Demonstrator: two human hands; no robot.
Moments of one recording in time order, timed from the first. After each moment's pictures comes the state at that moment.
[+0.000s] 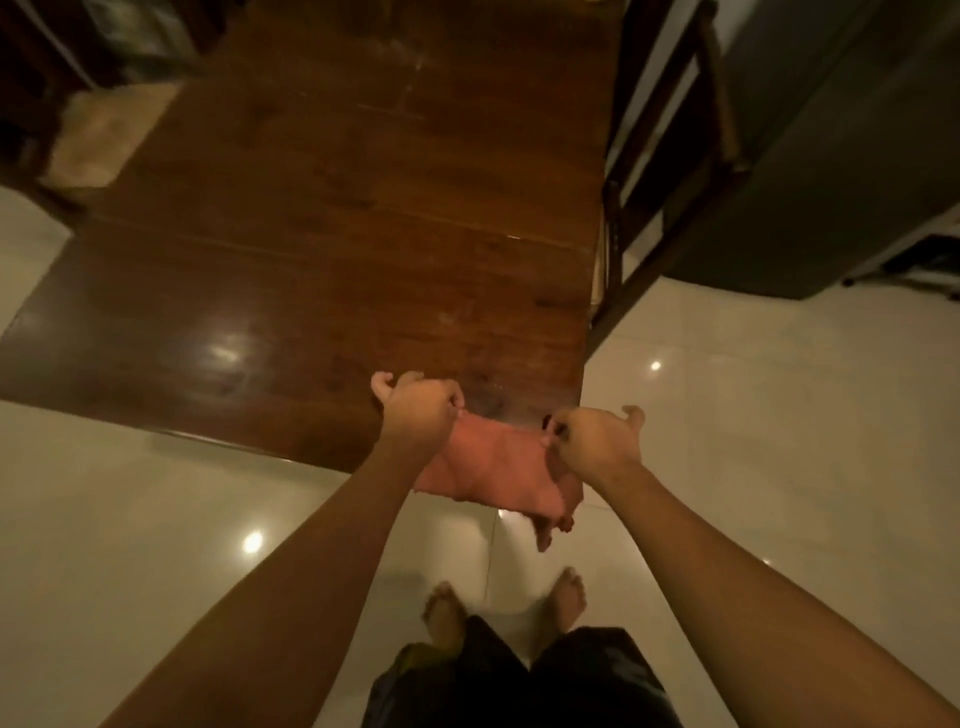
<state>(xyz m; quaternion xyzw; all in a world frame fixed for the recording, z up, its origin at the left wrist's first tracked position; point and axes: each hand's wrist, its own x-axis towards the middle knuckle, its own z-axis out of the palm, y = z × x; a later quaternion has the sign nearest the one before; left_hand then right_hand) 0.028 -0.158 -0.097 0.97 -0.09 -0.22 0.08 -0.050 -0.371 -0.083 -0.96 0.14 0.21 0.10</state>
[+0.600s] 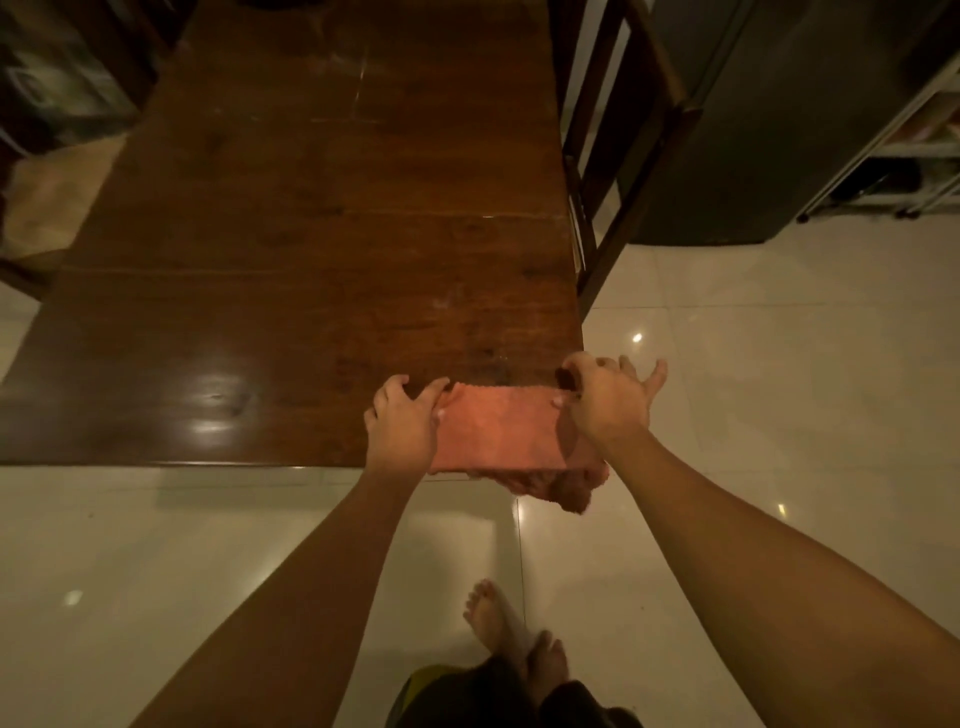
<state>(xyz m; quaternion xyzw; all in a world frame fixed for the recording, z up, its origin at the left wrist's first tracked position) -0.005 -0.101 -0.117 0.97 -0.13 -0.16 0.11 -0.073 -0.339 -0.093 -0.96 0.25 0.08 0.09</state>
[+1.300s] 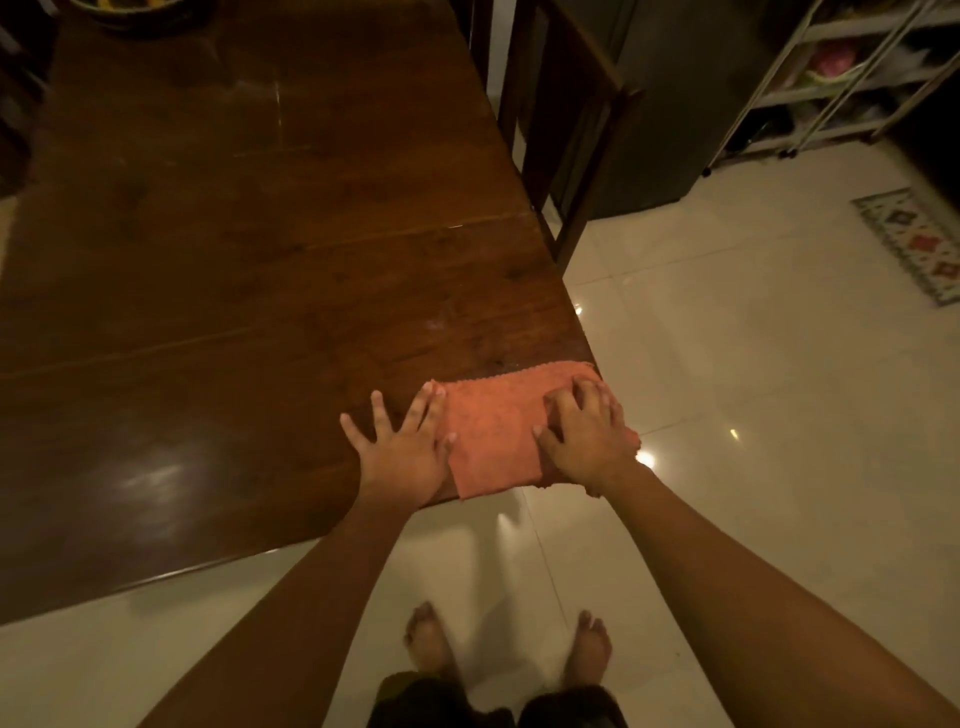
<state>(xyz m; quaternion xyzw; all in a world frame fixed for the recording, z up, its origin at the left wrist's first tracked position) 0.043 -0.055 -0.135 0.93 -0.31 -0.20 -0.01 -0.085 -0.259 -0.107 -0.92 0.31 0.16 0.17</state>
